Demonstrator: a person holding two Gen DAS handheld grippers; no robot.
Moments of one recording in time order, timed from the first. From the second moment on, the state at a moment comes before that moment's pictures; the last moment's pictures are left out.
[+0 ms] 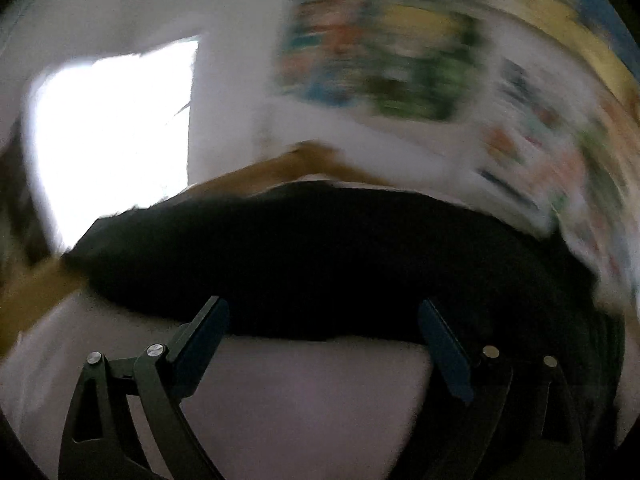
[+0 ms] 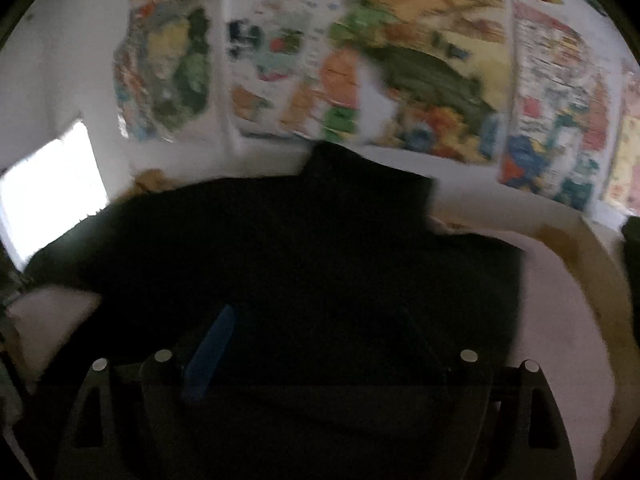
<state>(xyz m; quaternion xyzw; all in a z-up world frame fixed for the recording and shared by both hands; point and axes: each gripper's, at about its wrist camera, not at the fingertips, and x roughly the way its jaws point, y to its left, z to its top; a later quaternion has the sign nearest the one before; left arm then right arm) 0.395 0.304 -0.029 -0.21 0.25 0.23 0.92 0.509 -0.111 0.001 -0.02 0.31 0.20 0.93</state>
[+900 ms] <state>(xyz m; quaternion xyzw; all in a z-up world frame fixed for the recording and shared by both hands) 0.358 0.432 -0.079 -0.46 0.15 0.30 0.82 0.559 0.079 -0.140 -0.16 0.32 0.20 0.91</state>
